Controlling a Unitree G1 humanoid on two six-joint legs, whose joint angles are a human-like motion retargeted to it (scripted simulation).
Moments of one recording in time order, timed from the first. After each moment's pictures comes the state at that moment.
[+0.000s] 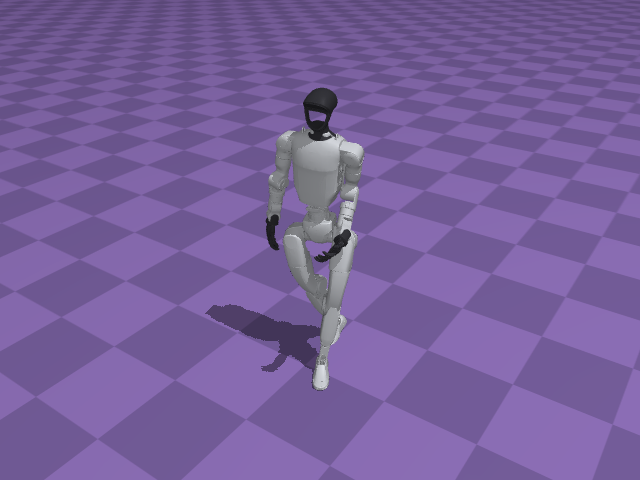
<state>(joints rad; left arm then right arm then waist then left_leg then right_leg) 0.25 -0.09 0.11 0.58 -0.65 -0.38 -0.54 -0.01 -0.16 -0.28 1.59 -1.00 -0.04 -0.02 -0.12 -0.11 -0.07 -0.31 -0.11 0.32 0.05 0.11 0.17 0.12 0.09 -0.29 0.14 -0.06 -0.10</state>
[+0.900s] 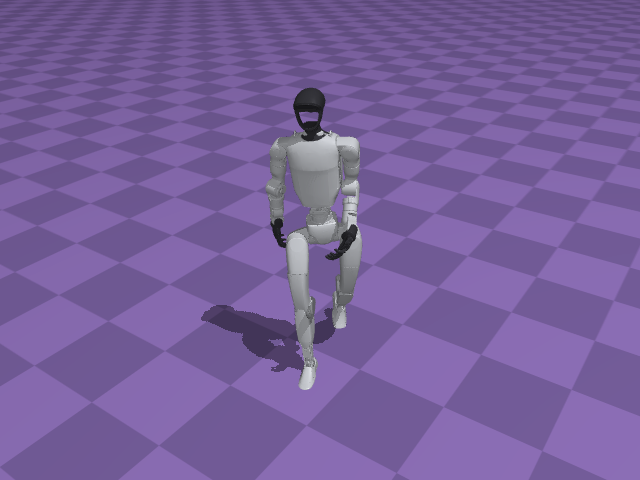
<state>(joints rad) 0.25 -0.09 0.00 0.62 -0.70 -0.38 -0.54 0.11 -0.21 -0.38 1.70 -0.92 0.04 -0.01 -0.32 0.03 -0.11 0.10 -0.10 0.01 0.43 0.27 -0.12 -0.28 -0.08 -0.27 0.04 0.09 -0.05</state>
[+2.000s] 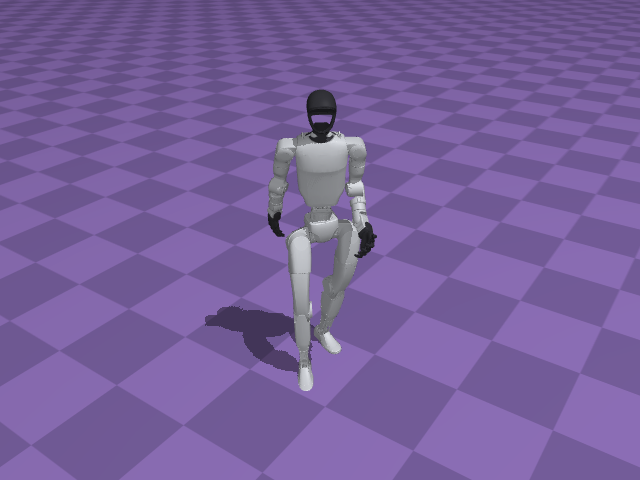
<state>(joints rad) 0.07 -0.02 0.06 0.56 -0.71 -0.41 -0.46 0.22 -0.16 -0.35 1.70 -0.92 -0.01 0.01 -0.29 0.00 -0.01 0.02 -0.12 0.19 0.07 -0.20 0.21 -0.37 -0.14 -0.28 0.25 0.05 0.05</state>
